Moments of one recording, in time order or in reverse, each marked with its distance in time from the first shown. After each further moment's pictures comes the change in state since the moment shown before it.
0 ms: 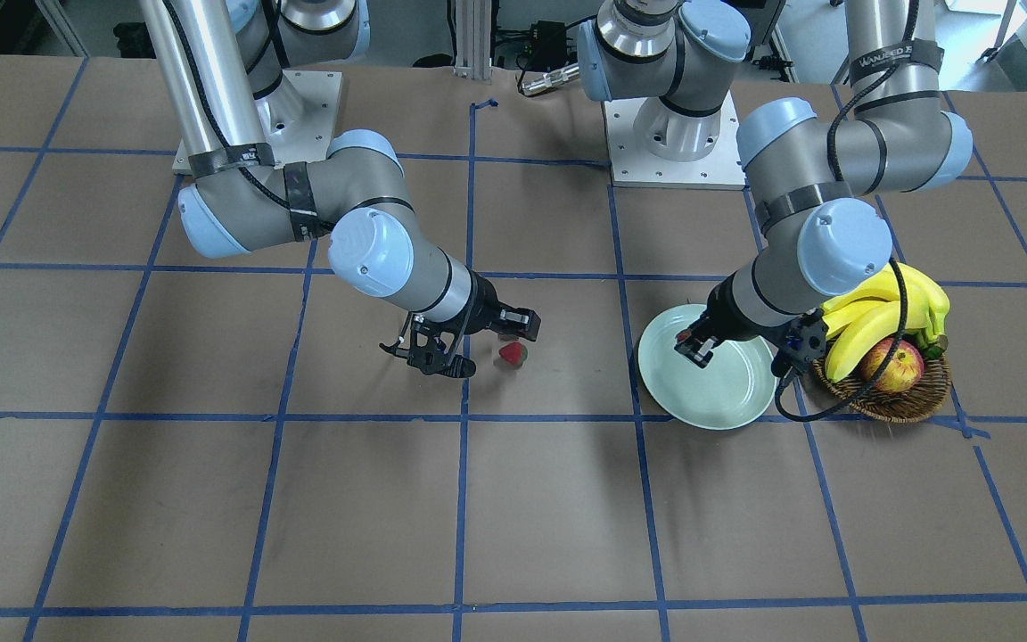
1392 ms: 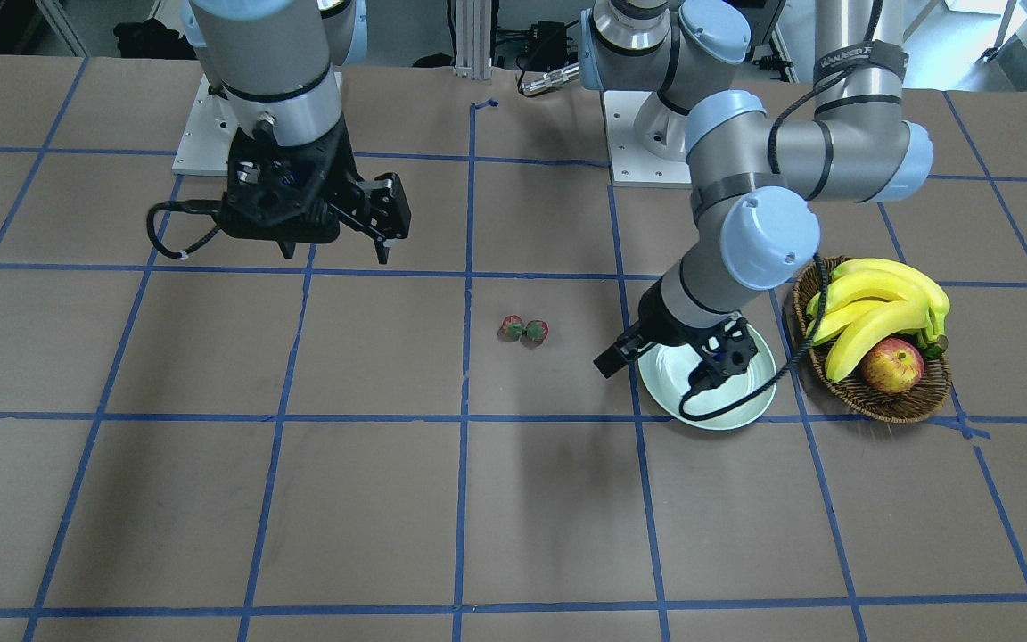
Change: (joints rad) left arm -0.217 -0.020 0.076 0.043 -0.092 0.052; right arm -0.111 -0.341 -0.377 0.676 -0.566 -0.457
